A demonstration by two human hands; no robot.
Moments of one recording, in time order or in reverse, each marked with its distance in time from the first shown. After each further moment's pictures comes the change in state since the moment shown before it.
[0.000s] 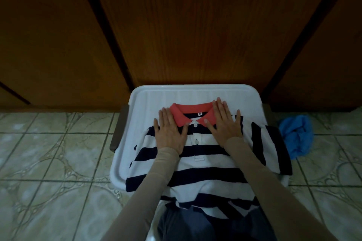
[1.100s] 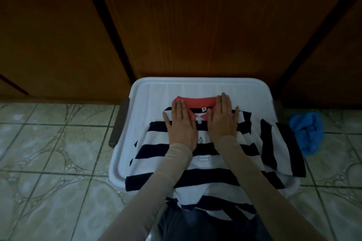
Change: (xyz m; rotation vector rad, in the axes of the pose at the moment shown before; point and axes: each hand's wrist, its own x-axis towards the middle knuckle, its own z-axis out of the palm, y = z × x) left_hand 0.007 0.022 0.009 -0.102 0.030 0.047; right_hand 0.007 -0.039 0.003 0.249 0.178 0.150
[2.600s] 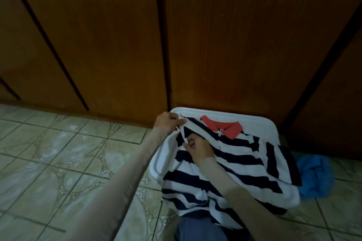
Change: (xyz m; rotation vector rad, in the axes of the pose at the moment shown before) left_hand -0.019 -0.079 -0.160 -0.755 -0.030 -0.170; right_hand -0.093 -0.117 -0.053 0.492 -0.293 -0.212
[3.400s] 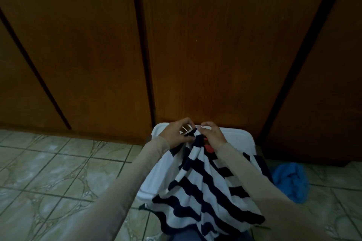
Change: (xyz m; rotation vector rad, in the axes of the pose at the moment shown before) left_hand -0.015 0.058 0.032 0.293 -0.279 0.484; right_hand 0.017 -0.005 -0.113 0.691 0.077 0.196
